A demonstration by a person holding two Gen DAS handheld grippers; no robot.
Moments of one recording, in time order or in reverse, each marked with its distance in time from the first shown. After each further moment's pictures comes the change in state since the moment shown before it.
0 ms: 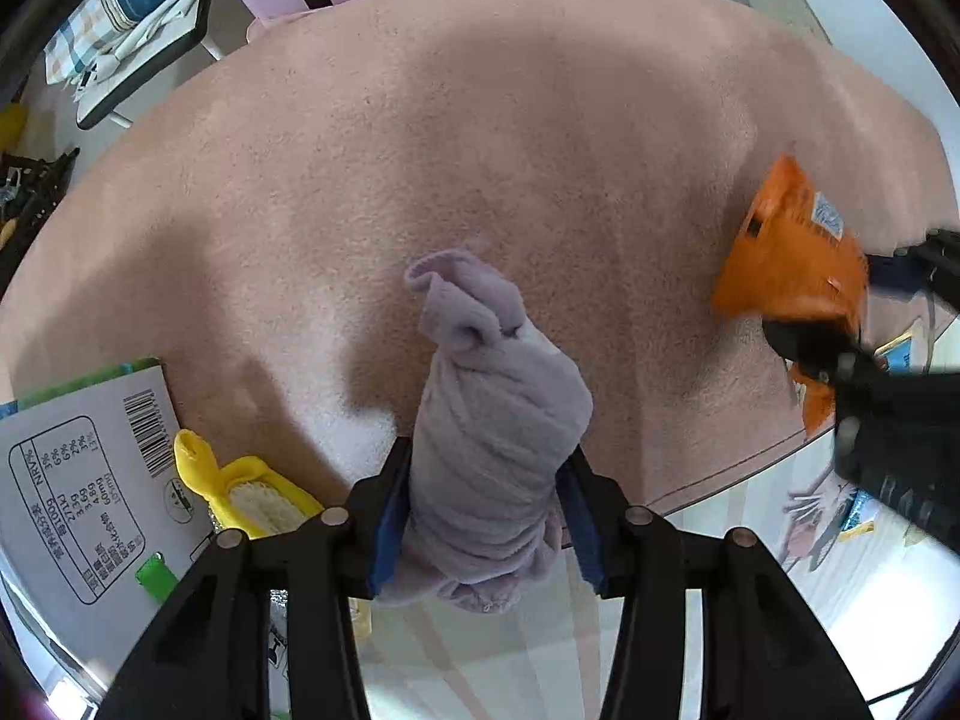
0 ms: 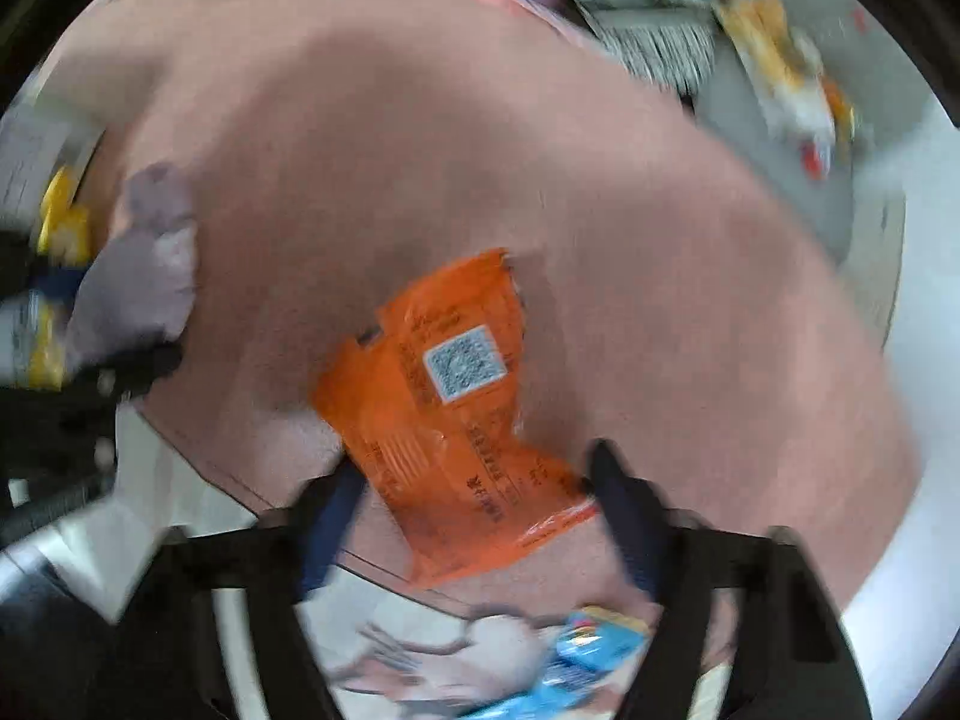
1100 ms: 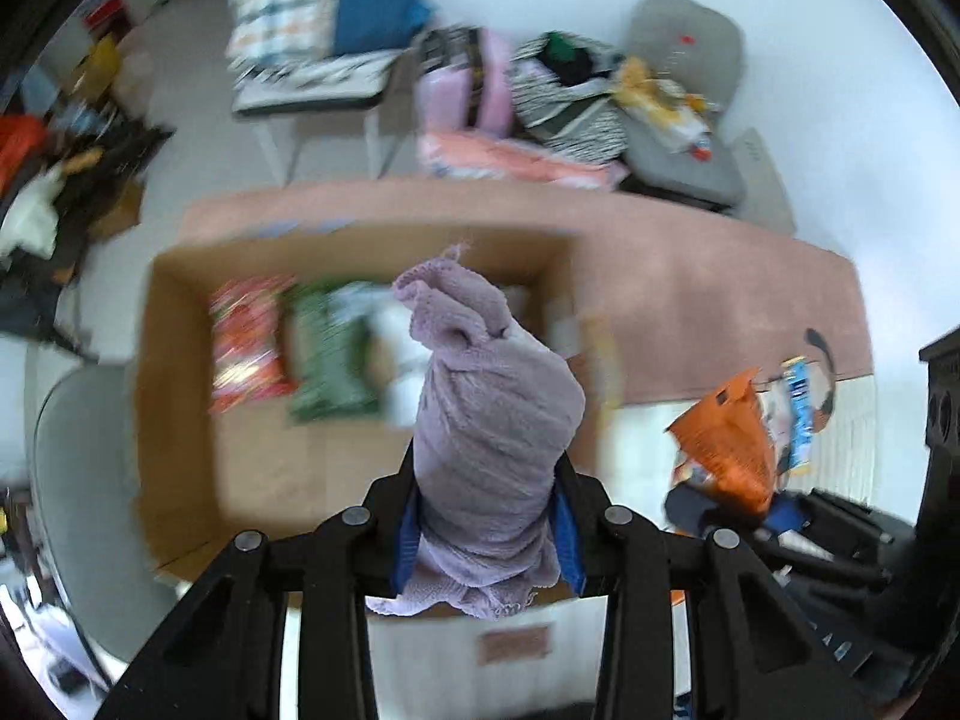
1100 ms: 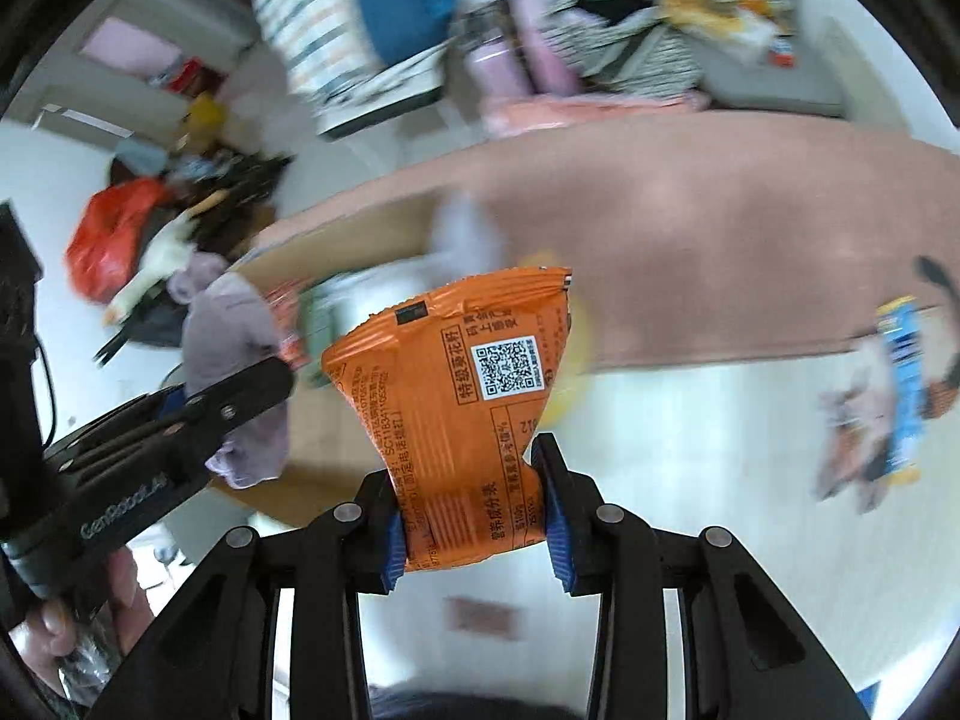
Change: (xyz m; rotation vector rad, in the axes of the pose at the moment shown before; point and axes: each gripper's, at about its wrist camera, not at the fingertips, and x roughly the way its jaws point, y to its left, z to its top) left arm -0.190 0.213 -0.223 -0.217 -0.346 -0.112; right arm -0.174 0.292 -0.108 0.358 -0.330 0.396
